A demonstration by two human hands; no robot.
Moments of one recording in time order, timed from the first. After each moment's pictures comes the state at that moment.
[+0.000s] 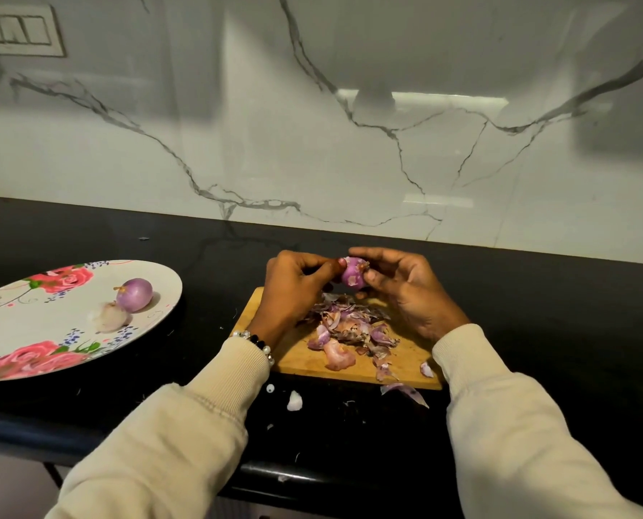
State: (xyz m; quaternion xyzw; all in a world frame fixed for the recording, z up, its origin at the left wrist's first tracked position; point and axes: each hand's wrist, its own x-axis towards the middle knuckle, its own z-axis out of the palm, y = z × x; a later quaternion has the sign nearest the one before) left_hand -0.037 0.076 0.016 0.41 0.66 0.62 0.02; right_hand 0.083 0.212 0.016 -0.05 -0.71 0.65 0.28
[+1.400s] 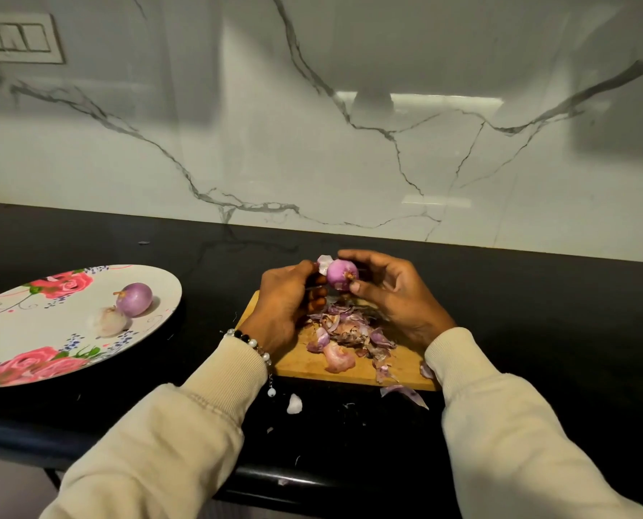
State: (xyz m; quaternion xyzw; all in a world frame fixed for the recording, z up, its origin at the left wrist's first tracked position) left_hand -0.034 0.081 0.016 0.14 0.56 0.77 0.29; right_hand 0.078 0.204 0.012 -0.02 -0.76 0.59 0.29
